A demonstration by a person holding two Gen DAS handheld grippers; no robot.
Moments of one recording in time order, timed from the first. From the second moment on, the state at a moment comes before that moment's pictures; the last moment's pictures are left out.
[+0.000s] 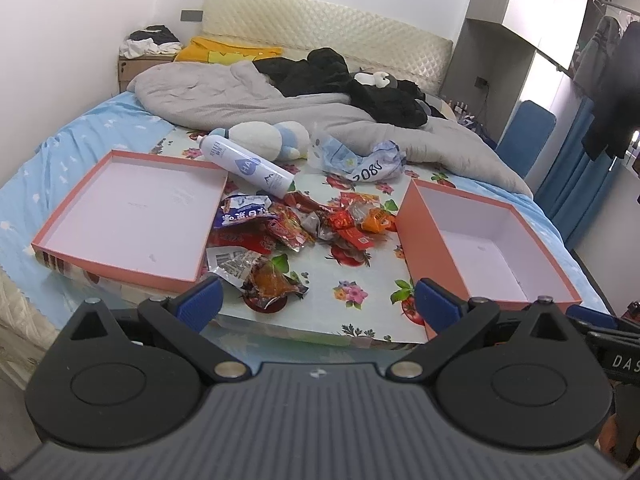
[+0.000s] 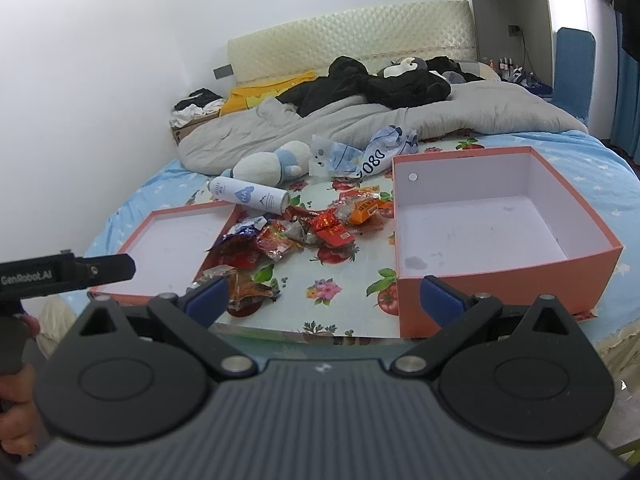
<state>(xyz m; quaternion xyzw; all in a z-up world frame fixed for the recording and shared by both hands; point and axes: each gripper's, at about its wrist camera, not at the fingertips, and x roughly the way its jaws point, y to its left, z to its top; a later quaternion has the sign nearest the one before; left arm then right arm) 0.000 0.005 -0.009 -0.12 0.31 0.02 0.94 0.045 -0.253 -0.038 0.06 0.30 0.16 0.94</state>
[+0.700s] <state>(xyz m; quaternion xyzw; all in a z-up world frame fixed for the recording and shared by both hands) 0.003 0.007 -0.016 -0.13 0.31 0.02 0.94 0.045 -0.251 -0.038 0.06 0.30 0.16 0.94</state>
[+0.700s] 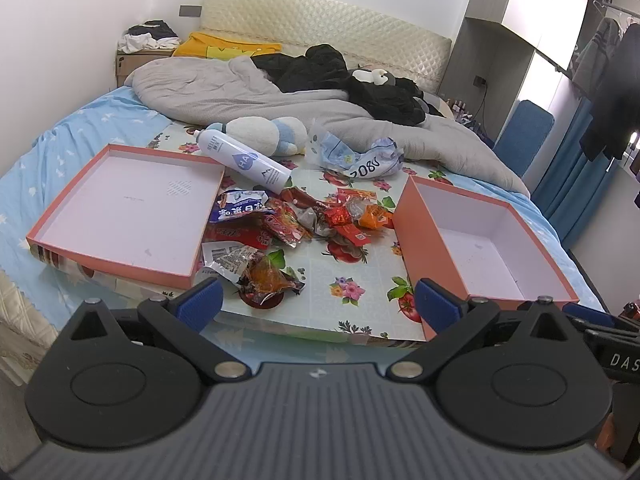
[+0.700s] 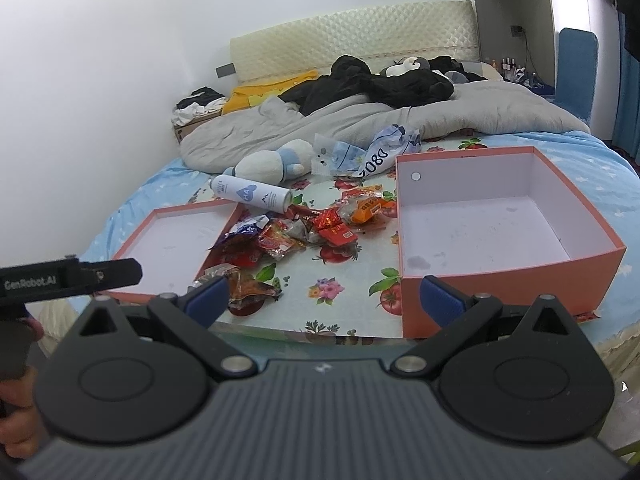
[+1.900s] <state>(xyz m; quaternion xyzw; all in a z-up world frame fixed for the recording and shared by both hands) 0.022 0.007 -0.056 -0.12 0.34 0.03 0.93 0.049 -0.244 -0.067 0.04 0.29 0.16 0.94</state>
